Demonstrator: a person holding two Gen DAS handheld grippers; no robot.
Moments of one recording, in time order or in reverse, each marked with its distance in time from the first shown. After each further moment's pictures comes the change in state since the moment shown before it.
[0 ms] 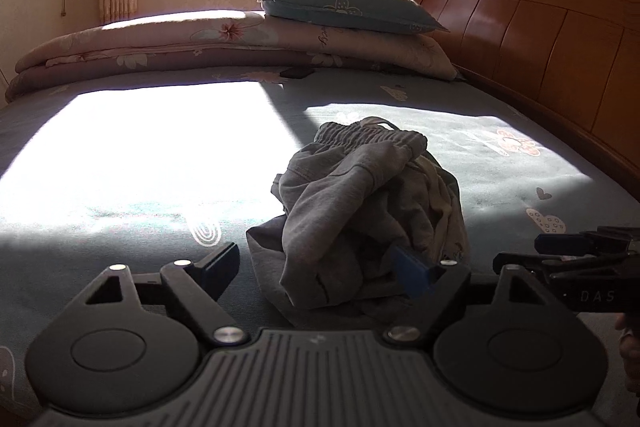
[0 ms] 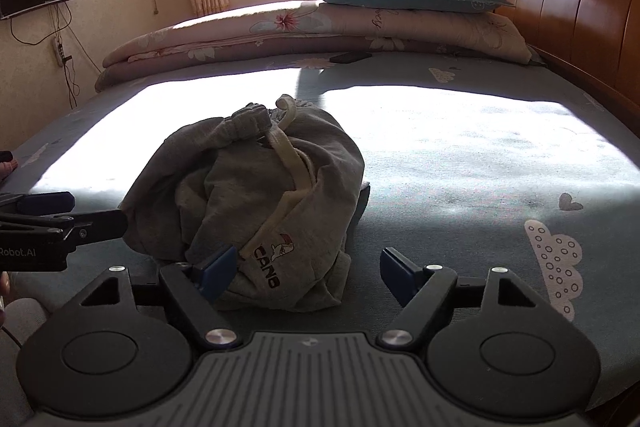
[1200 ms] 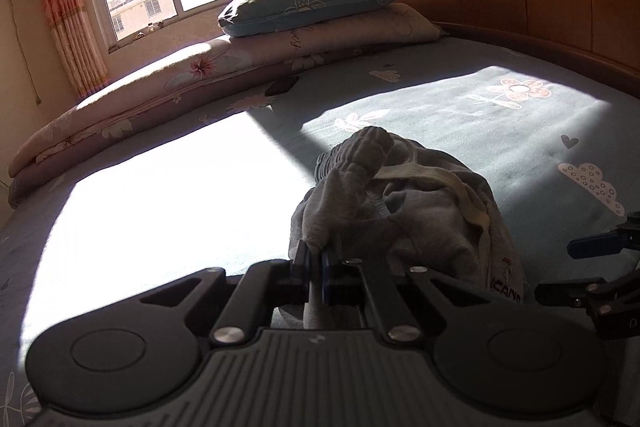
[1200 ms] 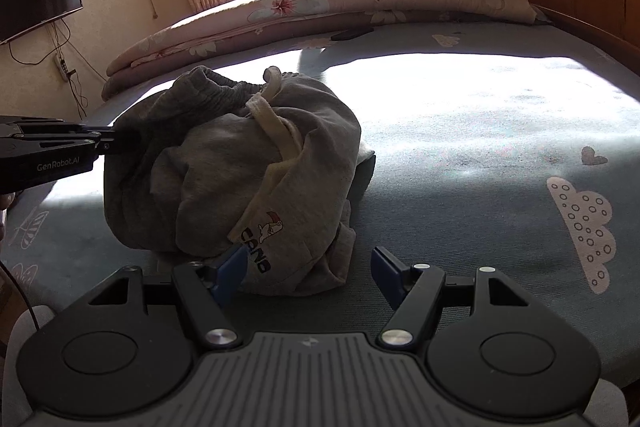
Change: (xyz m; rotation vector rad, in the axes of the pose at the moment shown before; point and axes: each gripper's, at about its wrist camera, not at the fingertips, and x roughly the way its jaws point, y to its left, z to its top) left arm 0.028 -0.013 0.046 0.305 0.012 0.104; right arm 0.020 -0.023 -0.011 0.092 0.042 0.081
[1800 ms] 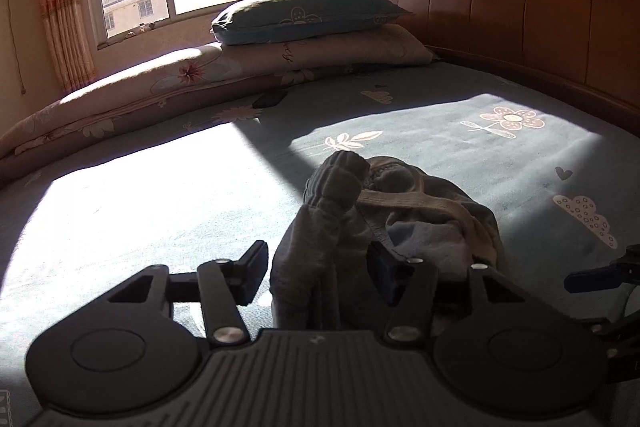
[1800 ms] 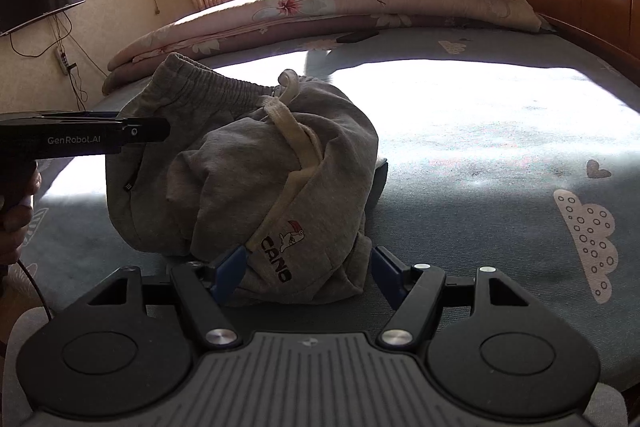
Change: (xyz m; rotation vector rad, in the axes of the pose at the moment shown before) left arm 0.030 0.009 0.011 -0.039 -0.054 -0.074; right arm 0.002 0.017 0.006 -0.017 0.001 -0.017
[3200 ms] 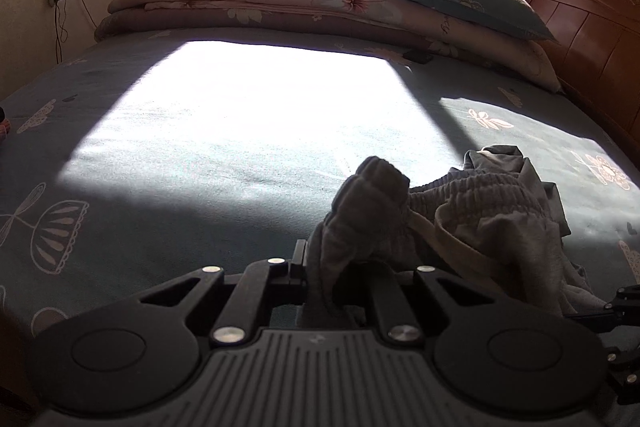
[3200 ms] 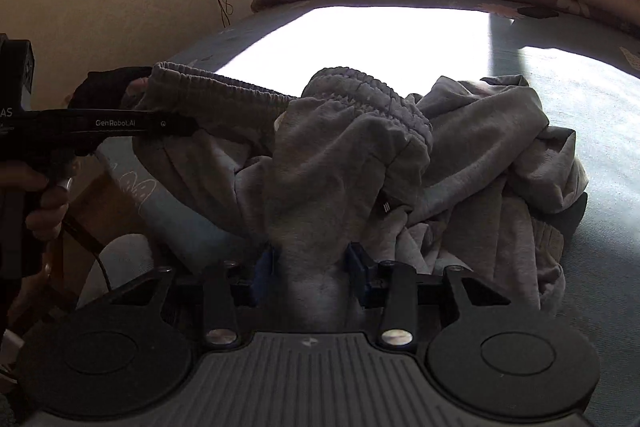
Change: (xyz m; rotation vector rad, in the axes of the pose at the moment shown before) left arm -0.070 0.125 -0.096 -0.441 0.154 0.216; right arm 0.029 0.080 0.016 -0.301 0.221 0.424
